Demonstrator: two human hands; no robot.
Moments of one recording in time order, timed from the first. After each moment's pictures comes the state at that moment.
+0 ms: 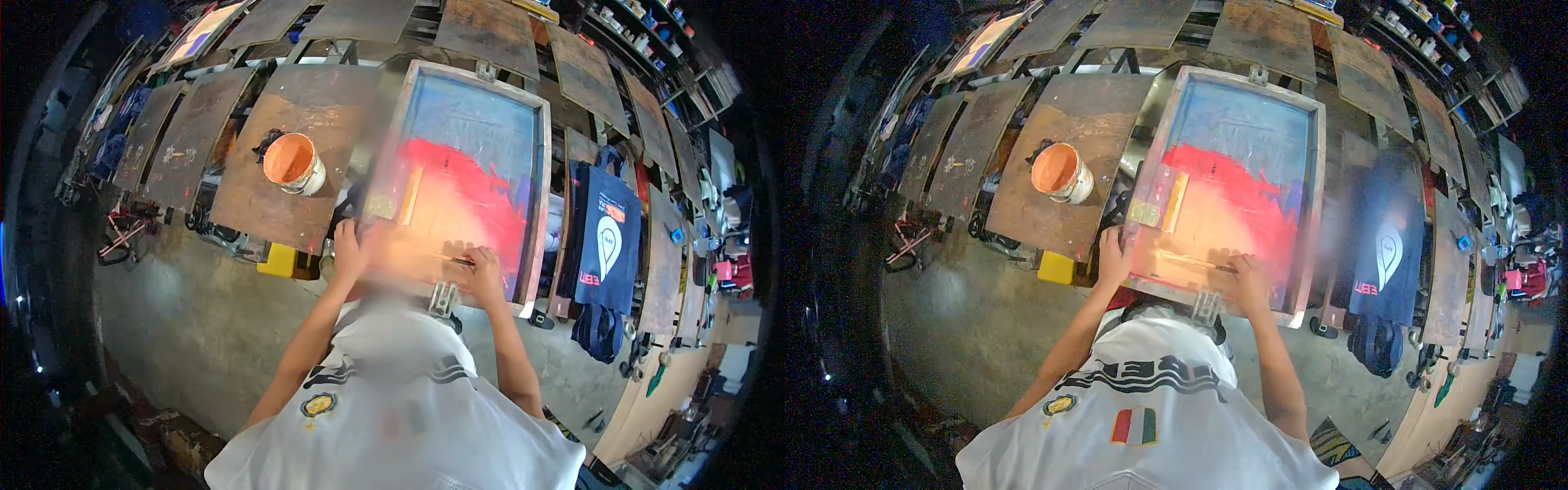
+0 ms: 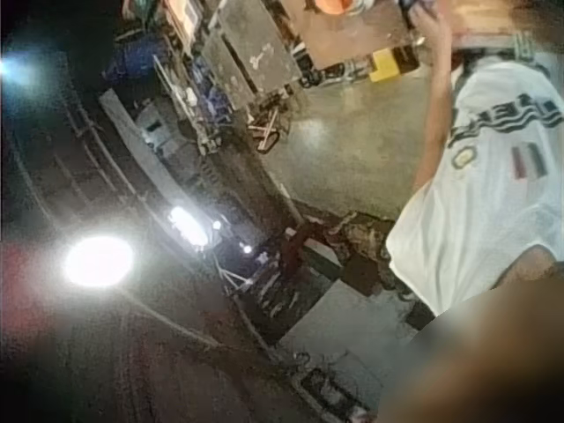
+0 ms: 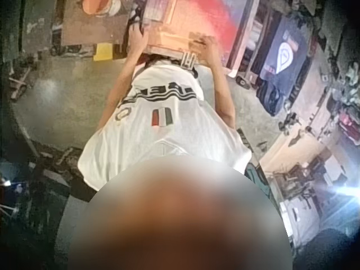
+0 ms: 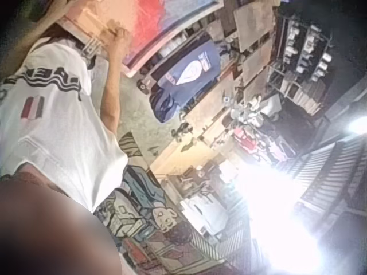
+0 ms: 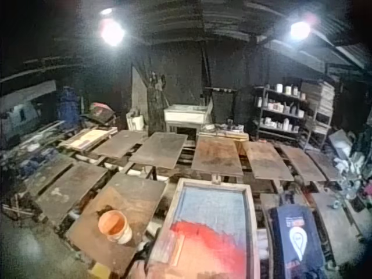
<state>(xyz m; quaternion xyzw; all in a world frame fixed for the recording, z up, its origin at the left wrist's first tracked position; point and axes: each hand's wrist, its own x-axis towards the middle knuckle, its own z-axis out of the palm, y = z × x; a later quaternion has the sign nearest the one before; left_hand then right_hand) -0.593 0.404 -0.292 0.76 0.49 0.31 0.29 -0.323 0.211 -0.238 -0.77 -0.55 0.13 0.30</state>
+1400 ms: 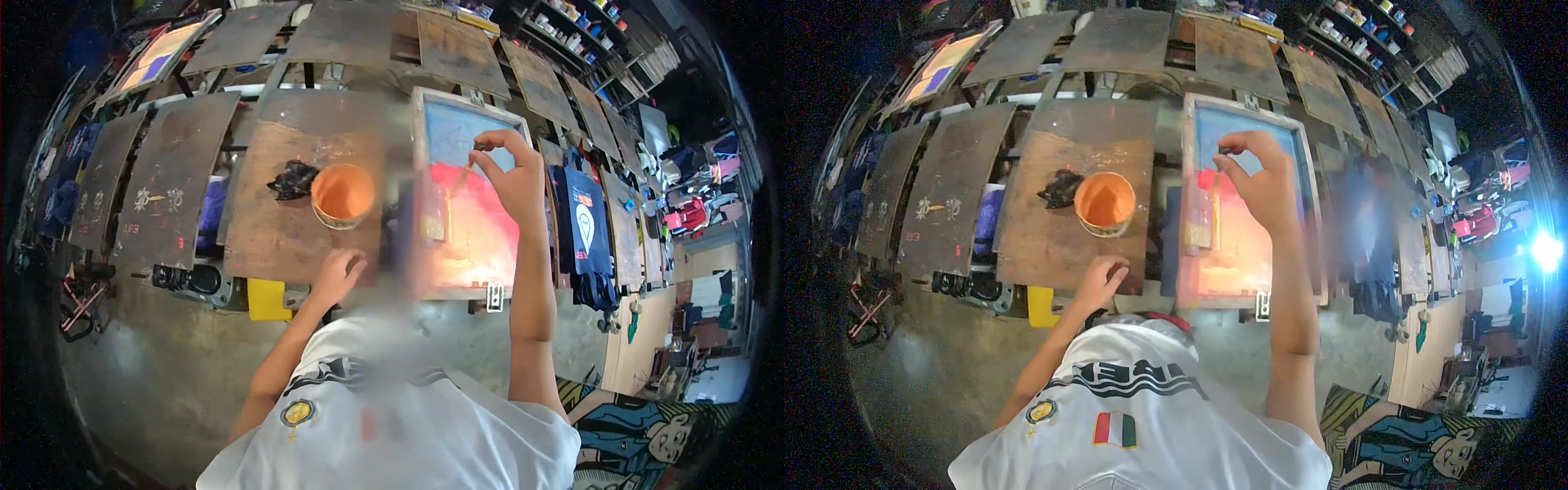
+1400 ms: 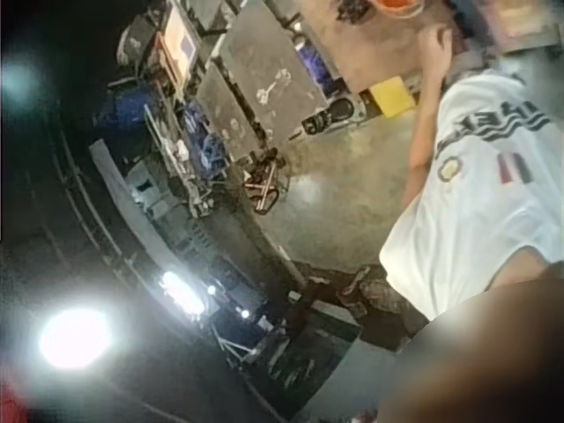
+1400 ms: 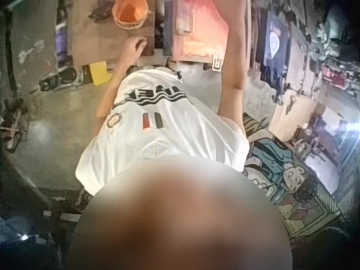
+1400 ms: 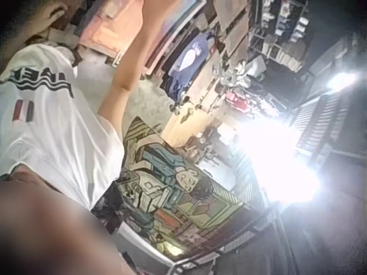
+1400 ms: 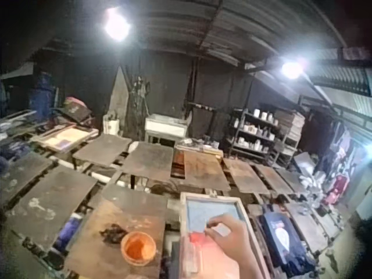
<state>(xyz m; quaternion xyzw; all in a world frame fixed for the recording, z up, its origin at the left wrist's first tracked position) -0.758 0.535 -0.235 0.81 0.26 0.23 0.47 -0.478 0.451 0.035 -0.70 -0.57 -0.04 0.42</state>
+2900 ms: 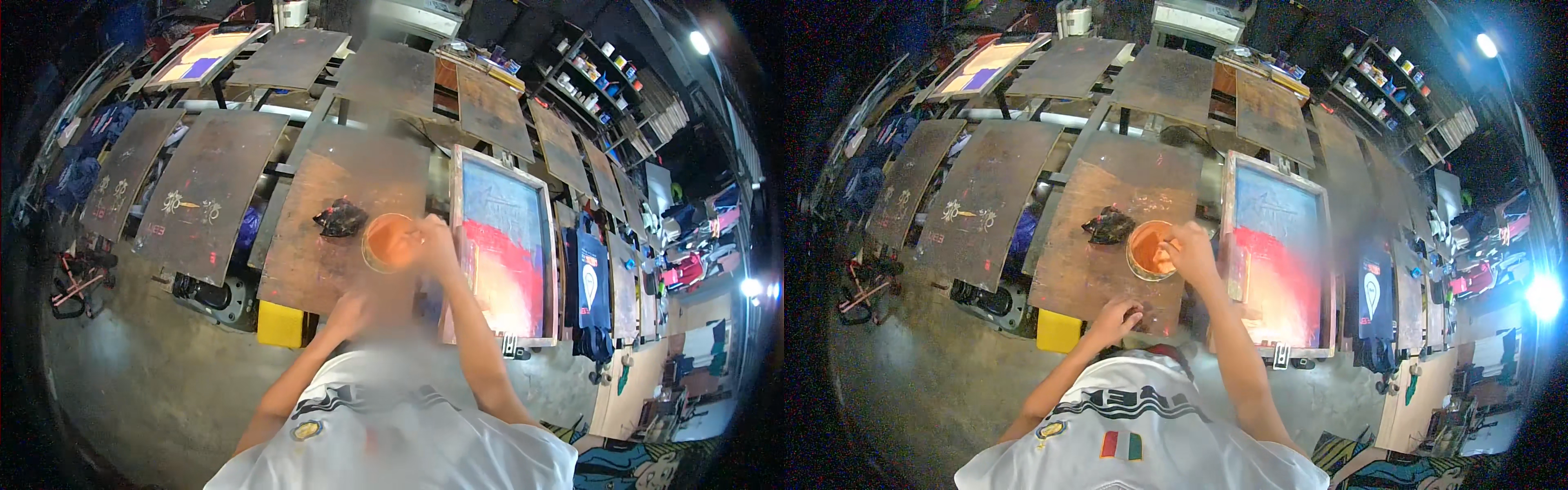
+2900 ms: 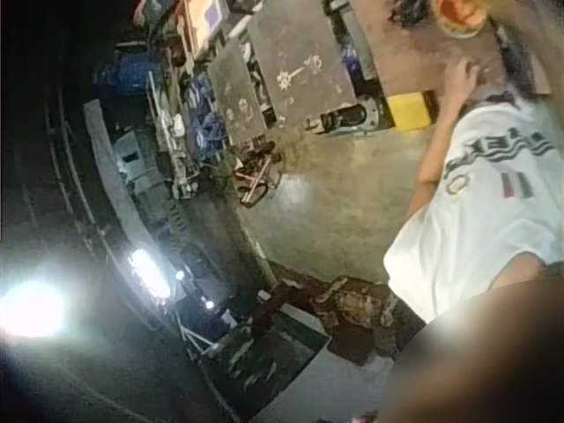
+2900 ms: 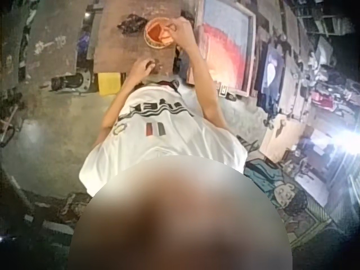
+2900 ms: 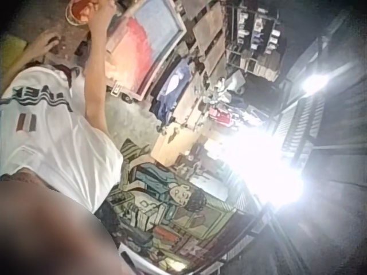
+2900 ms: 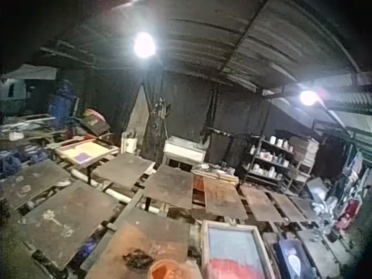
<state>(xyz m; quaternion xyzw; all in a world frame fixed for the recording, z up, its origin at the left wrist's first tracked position) -0.812 0.577 -0.277 0.83 0.23 0.24 0.43 -0.575 0.566 -0.110 -0.72 -0.61 0.05 0.34</state>
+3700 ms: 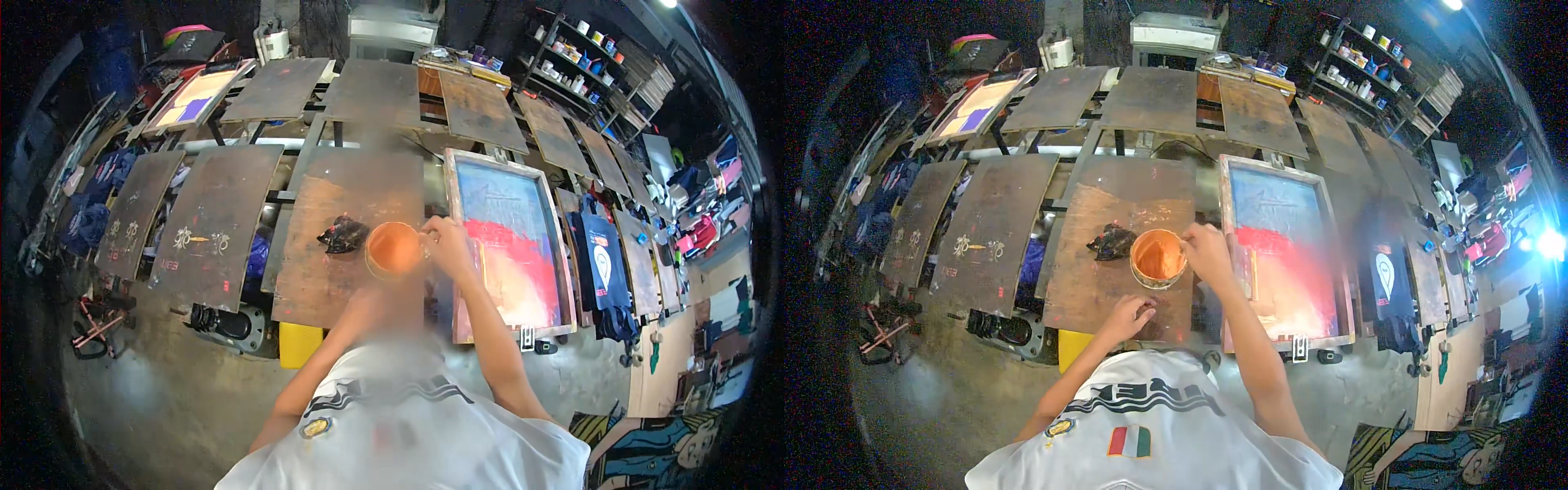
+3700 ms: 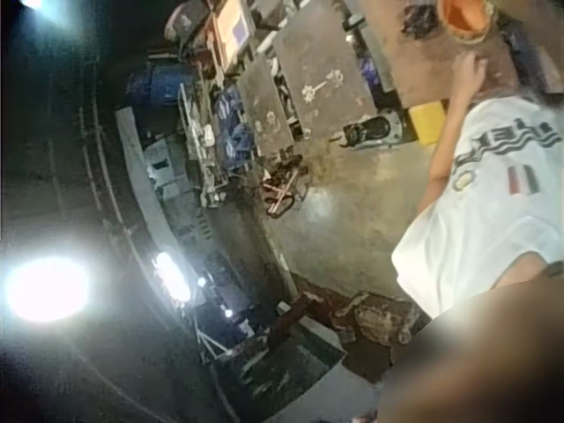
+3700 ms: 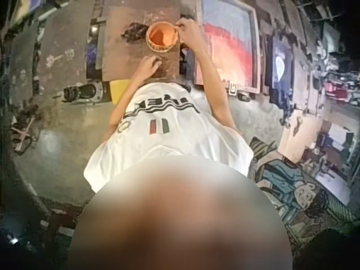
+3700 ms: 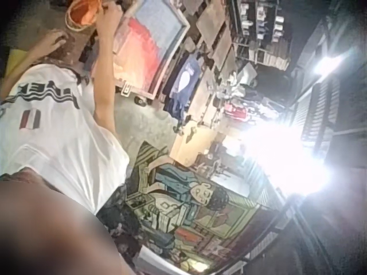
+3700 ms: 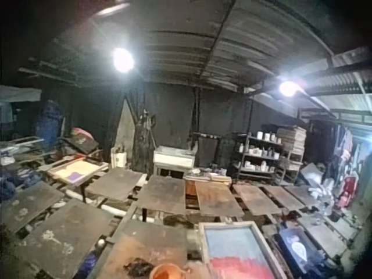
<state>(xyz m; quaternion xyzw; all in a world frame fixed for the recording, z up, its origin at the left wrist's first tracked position) -0.795 0.594 -0.202 0.86 0.20 0.17 0.43 -0.558 0.541 -0.101 -0.77 -0.52 0.05 0.37</state>
